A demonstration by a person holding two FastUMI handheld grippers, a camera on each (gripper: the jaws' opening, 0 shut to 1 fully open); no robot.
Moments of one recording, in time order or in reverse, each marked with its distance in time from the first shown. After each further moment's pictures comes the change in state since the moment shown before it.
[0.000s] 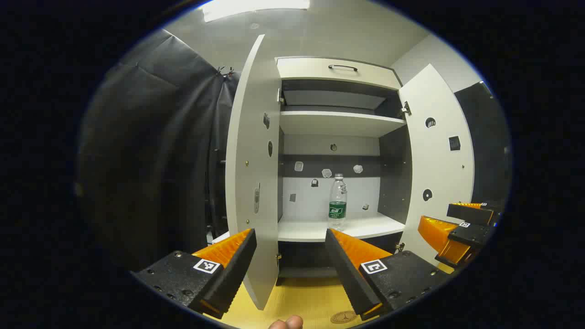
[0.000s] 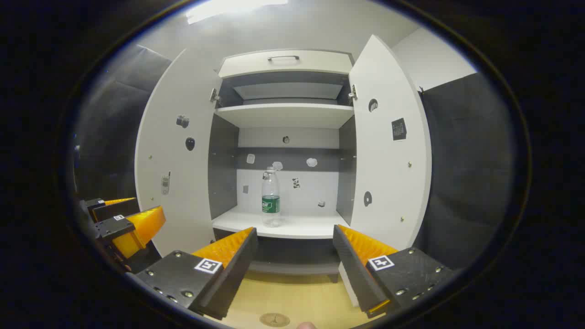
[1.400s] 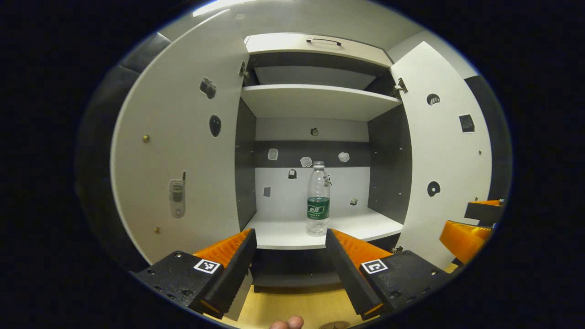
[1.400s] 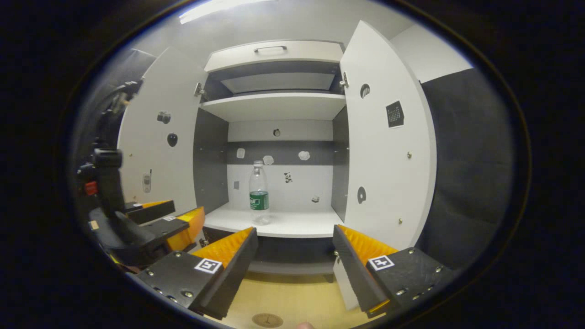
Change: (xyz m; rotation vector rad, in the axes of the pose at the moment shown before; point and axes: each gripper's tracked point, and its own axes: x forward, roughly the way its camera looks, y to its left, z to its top) left arm 0.118 -0.064 -0.036 0.003 0.077 -0.096; right arm 0.031 -0.036 -0.011 0.013 0.049 -0.016
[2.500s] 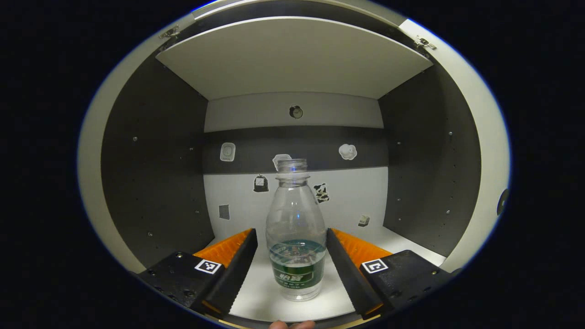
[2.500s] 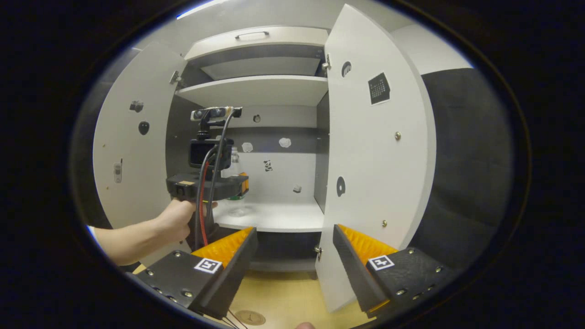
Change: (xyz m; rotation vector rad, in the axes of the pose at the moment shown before) left arm 0.238 -0.052 0.004 0.033 -0.012 -0.023; right arm 0.032 -0.051 -0.020 -0.021 0.073 -0.068
